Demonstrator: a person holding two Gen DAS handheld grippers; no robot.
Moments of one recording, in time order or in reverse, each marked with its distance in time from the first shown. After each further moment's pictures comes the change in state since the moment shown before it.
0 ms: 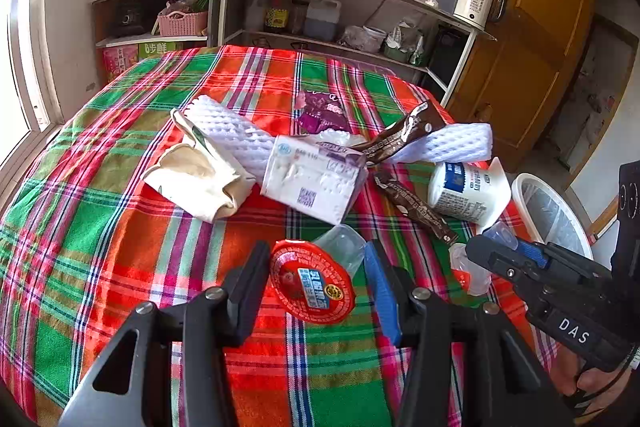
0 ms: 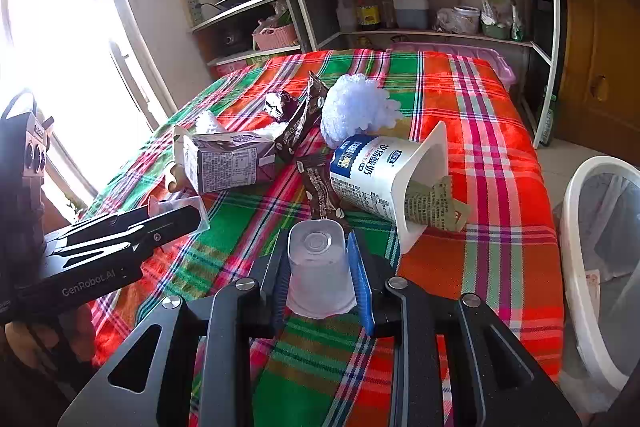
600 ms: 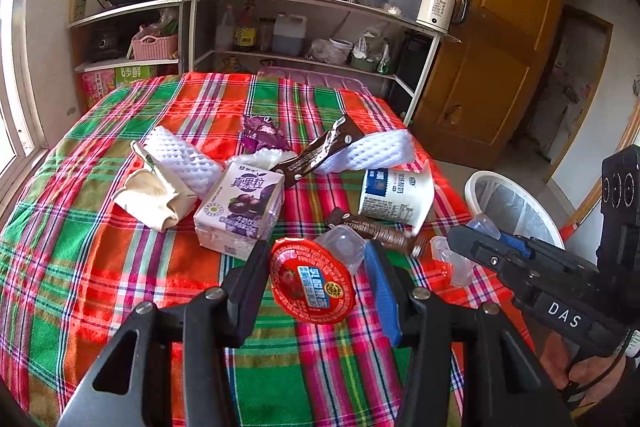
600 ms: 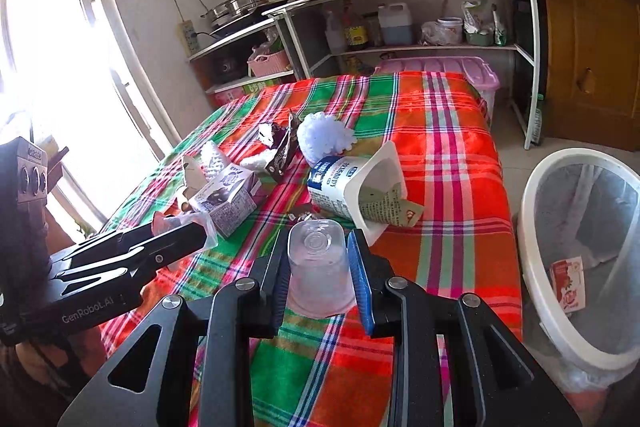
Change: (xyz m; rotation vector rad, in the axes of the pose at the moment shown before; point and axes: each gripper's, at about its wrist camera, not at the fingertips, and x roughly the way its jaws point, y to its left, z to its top) left arm -0.026 -0.046 0.001 0.063 -0.051 -0.066; right arm -0.046 -0.019 -0.006 0.068 -0.079 0.004
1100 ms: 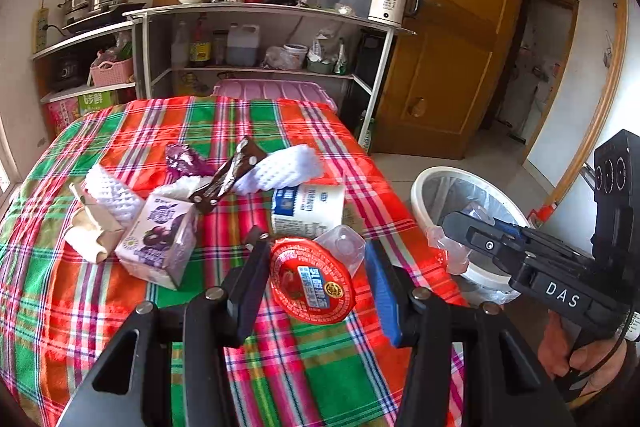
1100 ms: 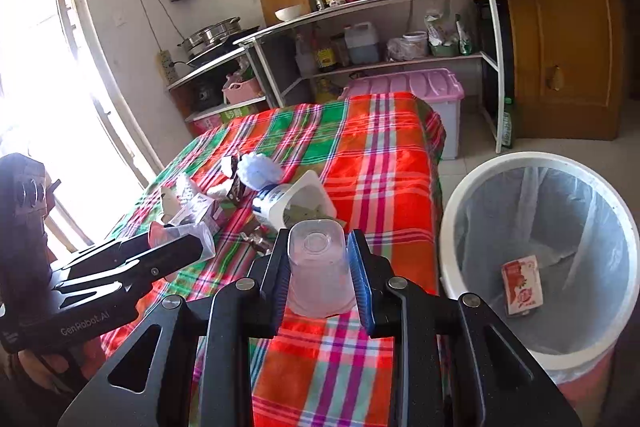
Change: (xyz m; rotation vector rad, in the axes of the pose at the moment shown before) left arm 0.006 -0.066 0.013 0.106 -0.011 -0.092; right arm -0.048 -0.049 0.006 0.072 -0.078 -0.062
